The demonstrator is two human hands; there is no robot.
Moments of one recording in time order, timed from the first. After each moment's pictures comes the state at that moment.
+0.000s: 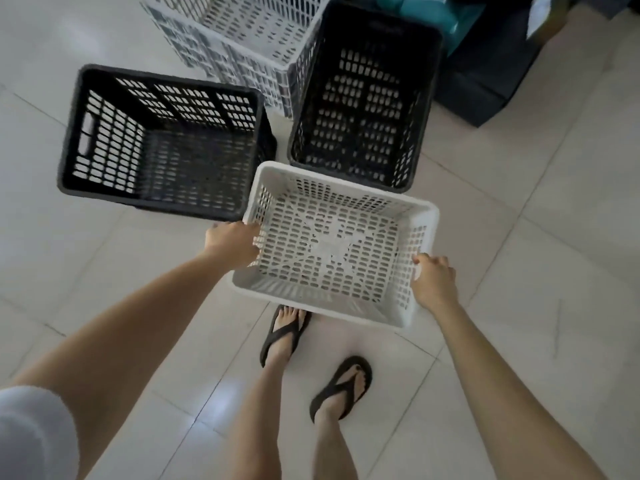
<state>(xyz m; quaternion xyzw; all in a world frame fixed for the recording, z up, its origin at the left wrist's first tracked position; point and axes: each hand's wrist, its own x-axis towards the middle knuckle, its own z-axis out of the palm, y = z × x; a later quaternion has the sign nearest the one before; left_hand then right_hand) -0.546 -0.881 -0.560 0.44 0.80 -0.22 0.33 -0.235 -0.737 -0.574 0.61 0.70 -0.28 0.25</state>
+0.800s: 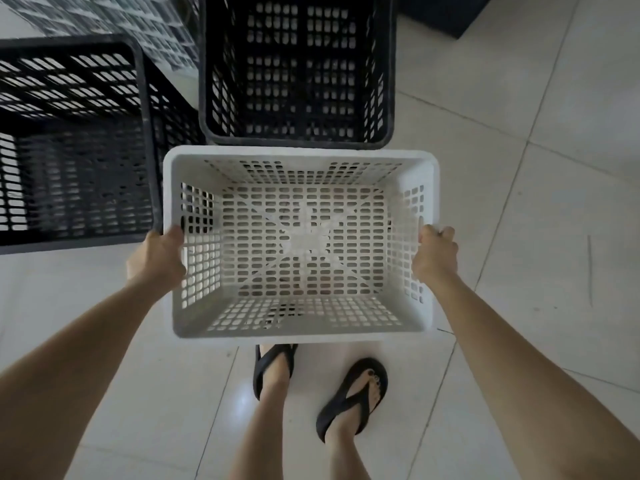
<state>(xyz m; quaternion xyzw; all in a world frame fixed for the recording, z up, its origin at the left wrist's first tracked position) -0.578 -0.874 -0.727 0.37 0.87 -0.14 0.30 -0.209 -0.706 -0.743 0.72 0.60 -0.26 0.24</state>
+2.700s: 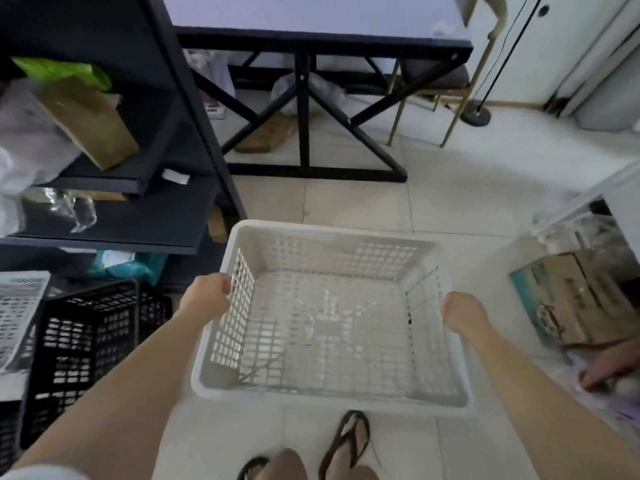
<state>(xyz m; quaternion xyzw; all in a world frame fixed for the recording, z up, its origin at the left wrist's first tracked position) -0.016 -0.276 -0.291 0.53 0.80 -0.03 0.28 0.433 -0.230 -0.310 0.75 0.60 -0.21 0.18</state>
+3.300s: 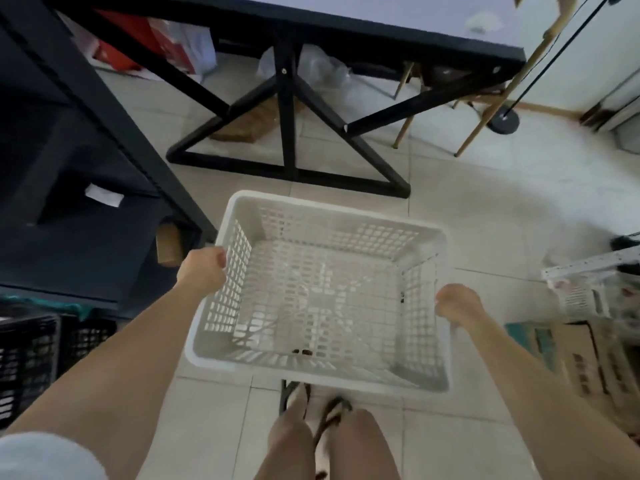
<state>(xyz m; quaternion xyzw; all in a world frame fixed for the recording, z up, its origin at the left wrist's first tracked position) 0.016 0.035 -0.368 0.48 0.82 -0.04 0.29 0.453 0.096 -0.351 0.74 0.56 -0.27 0.25</state>
